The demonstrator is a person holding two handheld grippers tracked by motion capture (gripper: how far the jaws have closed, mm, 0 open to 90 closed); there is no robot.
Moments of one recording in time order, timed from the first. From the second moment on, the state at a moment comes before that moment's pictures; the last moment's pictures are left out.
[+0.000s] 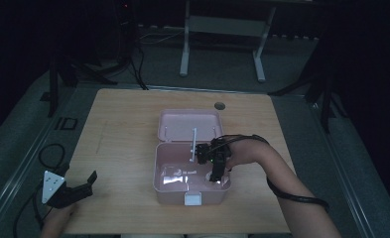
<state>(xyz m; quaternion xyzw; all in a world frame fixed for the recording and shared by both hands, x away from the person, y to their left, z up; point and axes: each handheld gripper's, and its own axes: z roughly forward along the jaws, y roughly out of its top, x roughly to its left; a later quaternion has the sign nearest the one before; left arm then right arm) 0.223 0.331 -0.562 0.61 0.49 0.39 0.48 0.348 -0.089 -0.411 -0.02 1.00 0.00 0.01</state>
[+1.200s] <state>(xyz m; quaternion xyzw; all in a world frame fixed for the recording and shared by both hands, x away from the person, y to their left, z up) 0.223 0.330 -0.562 0.61 0.50 0.39 0.48 0.348 -0.194 -0.410 0.06 1.00 0.07 0.02</state>
